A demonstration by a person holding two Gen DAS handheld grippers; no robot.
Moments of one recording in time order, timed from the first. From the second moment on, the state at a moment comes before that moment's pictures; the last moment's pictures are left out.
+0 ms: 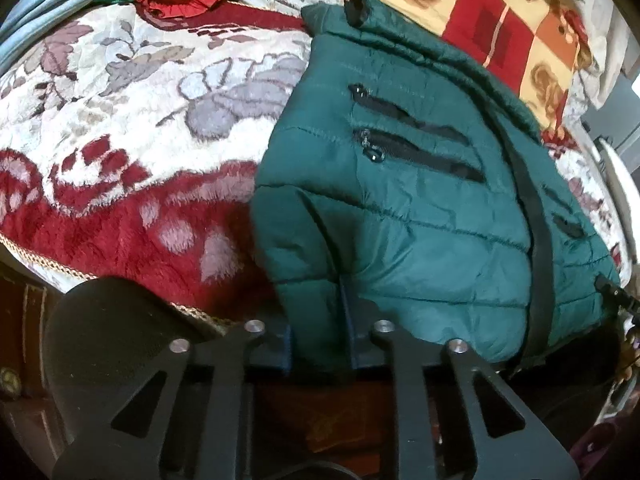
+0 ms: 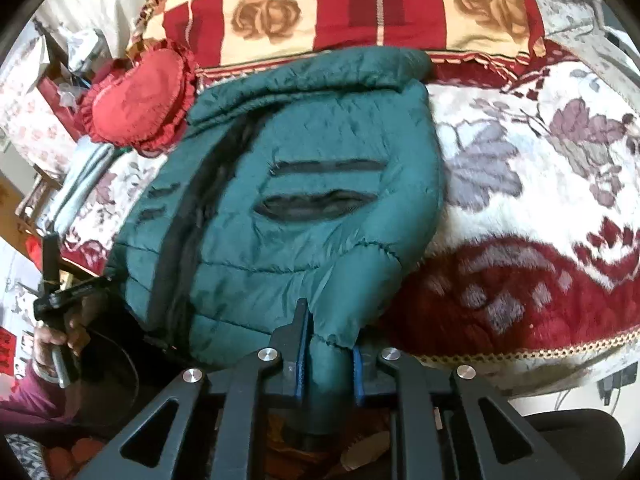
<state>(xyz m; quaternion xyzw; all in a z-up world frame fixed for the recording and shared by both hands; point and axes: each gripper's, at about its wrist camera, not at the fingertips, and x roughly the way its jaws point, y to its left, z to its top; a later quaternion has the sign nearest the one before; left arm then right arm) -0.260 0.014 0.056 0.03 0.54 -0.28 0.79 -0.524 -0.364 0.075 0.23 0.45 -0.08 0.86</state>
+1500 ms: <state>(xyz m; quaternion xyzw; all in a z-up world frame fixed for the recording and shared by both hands) -0.126 -0.079 0.205 -0.03 0.42 -0.27 0.87 -0.371 -0.482 0.178 0.23 0.33 -0.16 0.90</state>
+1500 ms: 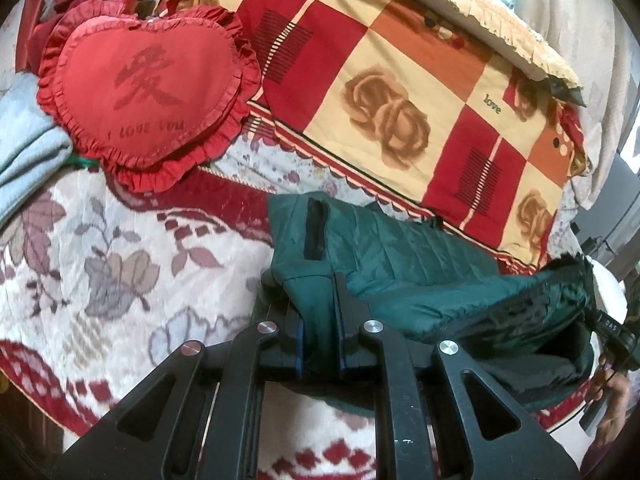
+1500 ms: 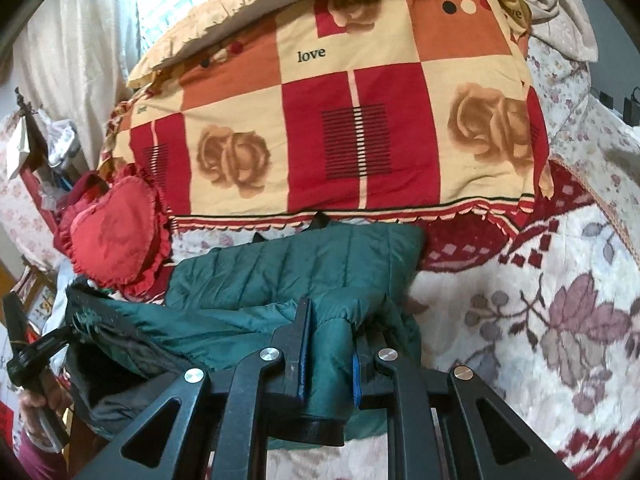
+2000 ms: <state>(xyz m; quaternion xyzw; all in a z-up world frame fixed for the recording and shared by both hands) -0.051 -0.135 0.180 0.00 0.43 -0.23 0.87 -0.291 -0.532 0.145 0.23 0.37 -0.20 0.88</state>
